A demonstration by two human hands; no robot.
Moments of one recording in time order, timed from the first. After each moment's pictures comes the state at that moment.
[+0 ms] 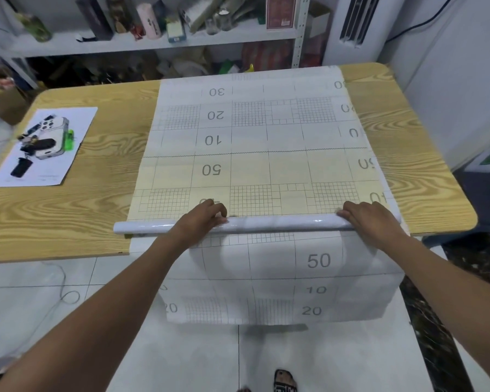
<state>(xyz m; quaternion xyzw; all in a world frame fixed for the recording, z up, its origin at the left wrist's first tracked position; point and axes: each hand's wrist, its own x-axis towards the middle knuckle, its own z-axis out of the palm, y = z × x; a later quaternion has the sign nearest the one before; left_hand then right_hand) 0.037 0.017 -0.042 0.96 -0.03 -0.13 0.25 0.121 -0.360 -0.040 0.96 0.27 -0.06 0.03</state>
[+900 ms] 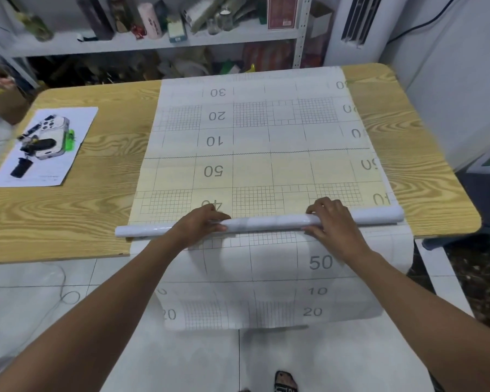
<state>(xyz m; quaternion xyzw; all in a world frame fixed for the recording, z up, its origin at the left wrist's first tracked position) 0.036 0.025 -0.040 0.93 -0.01 -0.19 0.31 0.092 -0.301 -0.056 0.95 0.28 0.01 -0.16</state>
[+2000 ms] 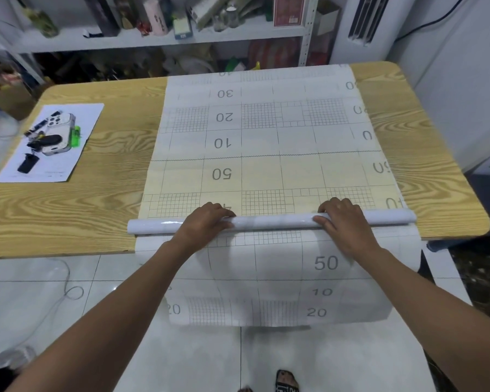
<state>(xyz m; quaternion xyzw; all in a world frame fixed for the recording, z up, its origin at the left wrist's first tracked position) 0.029 0.016 -0.044 0.97 -0.04 -0.07 0.21 0.098 -0.304 -0.050 0.96 0.24 -0.03 -0.14</state>
